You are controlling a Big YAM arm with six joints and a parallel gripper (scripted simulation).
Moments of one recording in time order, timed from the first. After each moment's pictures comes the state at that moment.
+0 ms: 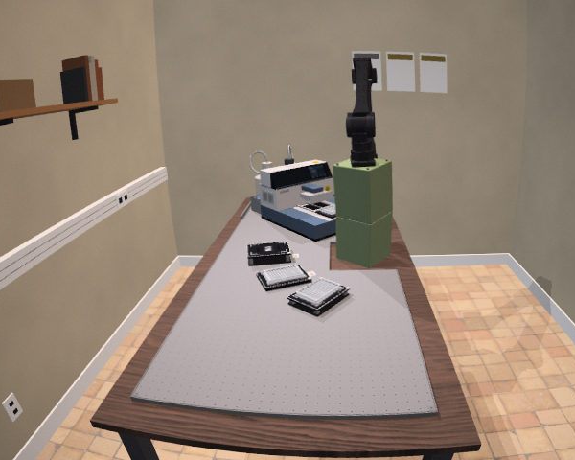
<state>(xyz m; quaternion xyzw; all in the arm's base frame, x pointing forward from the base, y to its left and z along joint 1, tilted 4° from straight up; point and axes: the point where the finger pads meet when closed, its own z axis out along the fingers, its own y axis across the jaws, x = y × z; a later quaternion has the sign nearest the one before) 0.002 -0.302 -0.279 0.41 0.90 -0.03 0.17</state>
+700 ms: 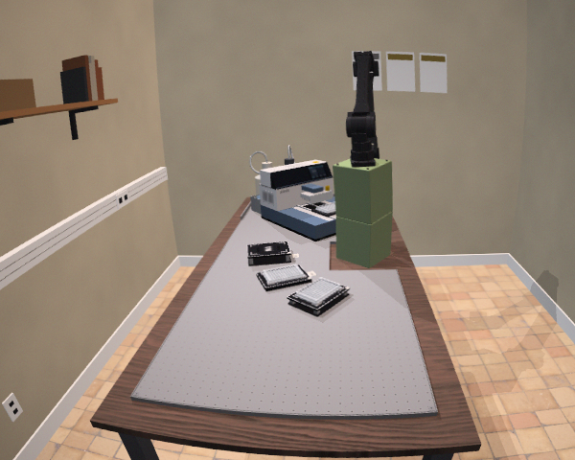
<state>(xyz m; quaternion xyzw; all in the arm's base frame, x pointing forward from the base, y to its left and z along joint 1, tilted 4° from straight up) -0.007 -0.297 -0.250 0.41 0.90 -0.04 0.17</state>
